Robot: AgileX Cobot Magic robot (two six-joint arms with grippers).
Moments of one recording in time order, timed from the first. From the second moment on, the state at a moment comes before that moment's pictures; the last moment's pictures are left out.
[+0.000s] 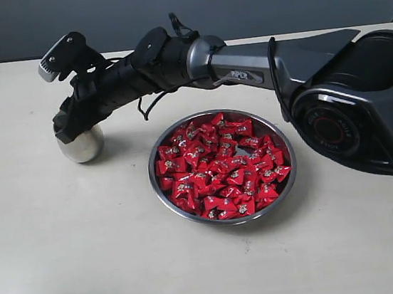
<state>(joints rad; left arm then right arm) 0.12 0.00 0.00 0.05 0.29 -0.02 0.85 2.47 -2.00 1.08 0.49 -1.30</state>
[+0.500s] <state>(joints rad) 0.12 0.00 0.00 0.05 0.29 -0.02 0.85 2.47 -2.00 1.08 0.49 -1.30</state>
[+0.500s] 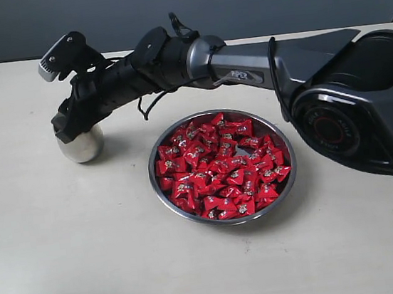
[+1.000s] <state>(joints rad) 0.12 0.00 0.00 0.05 0.29 -0.02 0.85 2.34 -2.00 0.88 0.47 -1.14</state>
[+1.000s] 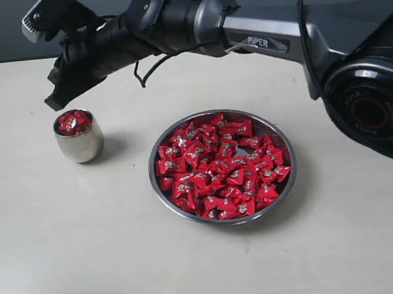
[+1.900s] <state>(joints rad) 0.12 0.00 0.00 0.05 0.29 -0.02 0.76 1.76 -1.02 0.64 -0.18 -0.81</state>
